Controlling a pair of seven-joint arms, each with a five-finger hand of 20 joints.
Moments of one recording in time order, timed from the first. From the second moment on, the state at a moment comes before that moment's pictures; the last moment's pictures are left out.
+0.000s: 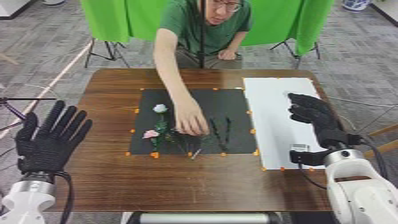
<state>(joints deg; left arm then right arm) 130.6 -59.3 -105.6 -122.8 0.7 5.4 13.7 -114.5 -58.8 93.3 -121.7 -87.5 11.5 12.6</state>
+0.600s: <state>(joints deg) 130.2 -59.4 -104.8 -122.8 0.5 7.4 13.5 -113.9 -58.8 93.8 -120.6 -93.8 9.1 12.9</state>
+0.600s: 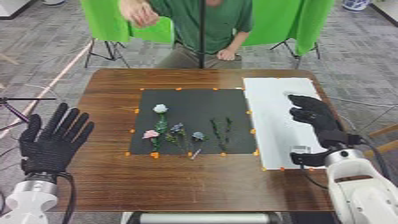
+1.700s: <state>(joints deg) 129.1 -59.1 -101.1 -121.3 0.5 2.1 14.5 -70.3 -46.2 66.8 -84.3 -124.4 -8.6 29.5</state>
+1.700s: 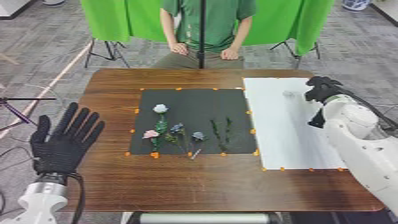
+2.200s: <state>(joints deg) 128.0 -58.9 -100.4 -121.4 -0.5 4.9 14.5 -67.0 -47.7 65.0 -79.5 -123.2 -14.3 29.1</state>
